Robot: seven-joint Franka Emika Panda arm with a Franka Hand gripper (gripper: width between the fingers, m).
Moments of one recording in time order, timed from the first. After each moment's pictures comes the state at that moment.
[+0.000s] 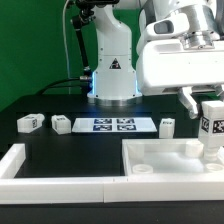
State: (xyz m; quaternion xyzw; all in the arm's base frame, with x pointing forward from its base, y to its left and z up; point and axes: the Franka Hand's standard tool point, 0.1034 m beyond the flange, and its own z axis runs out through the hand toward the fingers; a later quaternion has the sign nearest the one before) arm 0.615 0.109 0.105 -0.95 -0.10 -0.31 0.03
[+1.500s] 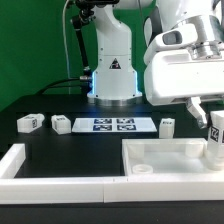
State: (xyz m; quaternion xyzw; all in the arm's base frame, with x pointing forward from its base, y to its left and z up) arm 0.613 0.123 0.094 -0.95 -0.11 -0.30 0.03
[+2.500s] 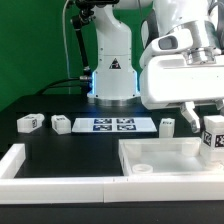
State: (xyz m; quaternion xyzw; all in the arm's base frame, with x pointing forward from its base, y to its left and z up) arm 0.605 0.116 0.081 -0.95 -0.12 -0.29 0.03
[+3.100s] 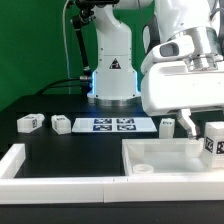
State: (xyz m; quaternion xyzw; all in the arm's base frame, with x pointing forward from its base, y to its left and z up) arm 0.610 0.117 0.075 -0.95 -0.11 -0.29 0.03
